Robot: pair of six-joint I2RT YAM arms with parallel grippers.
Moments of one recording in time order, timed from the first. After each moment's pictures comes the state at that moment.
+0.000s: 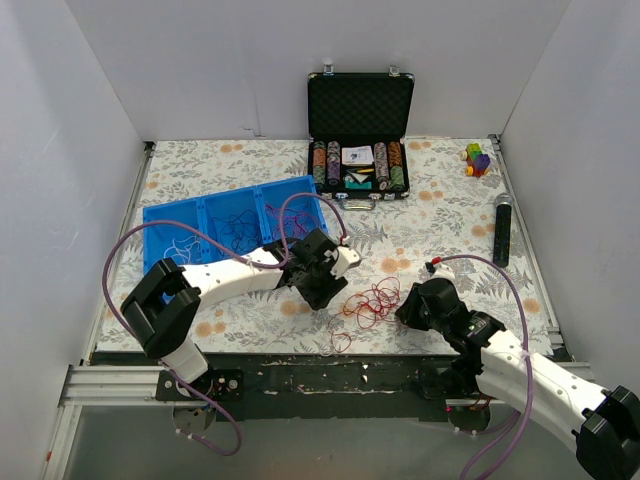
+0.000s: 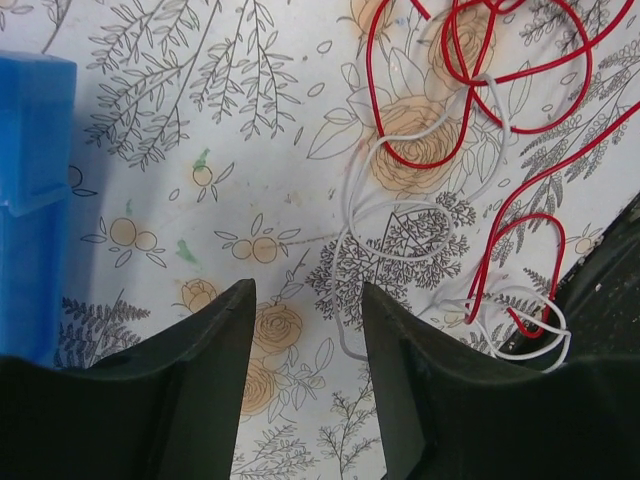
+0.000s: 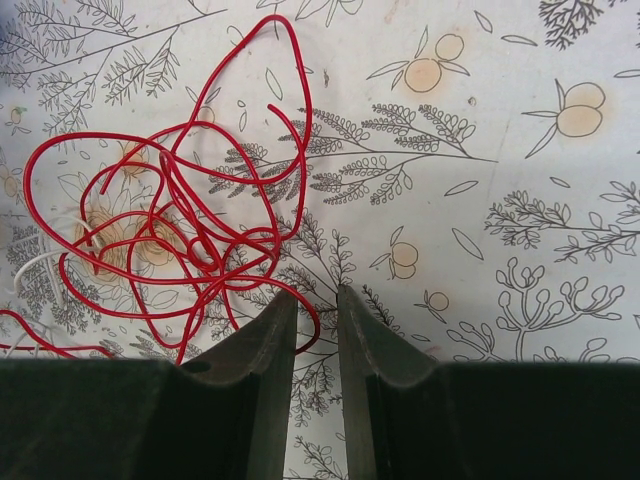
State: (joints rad) left arm -0.90 1.61 1.02 -0.48 0.15 0.08; right arm 0.69 0.66 0.22 -0.35 0.14 0.79
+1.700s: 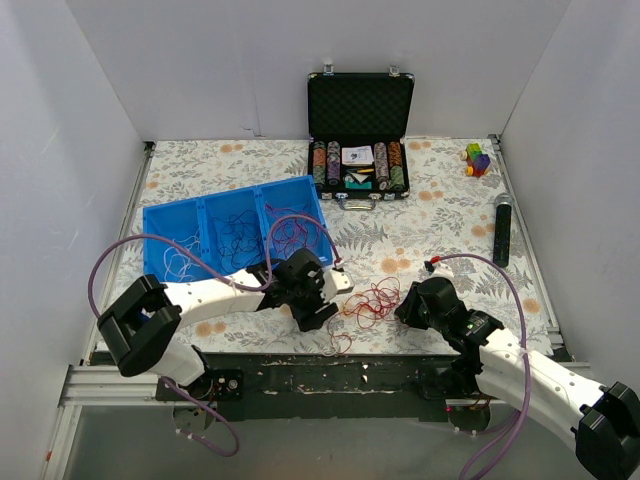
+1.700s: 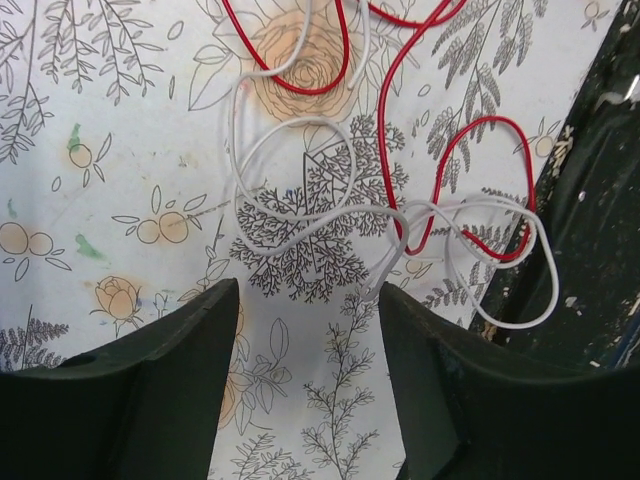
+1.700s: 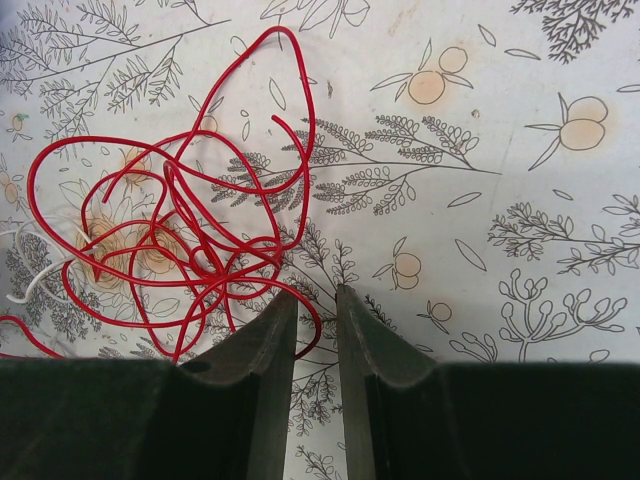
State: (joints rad) left arm -0.93 1.45 0.78 -0.32 0.28 0.21; right arm 0.69 0.69 0.22 -0.32 0.15 0.78
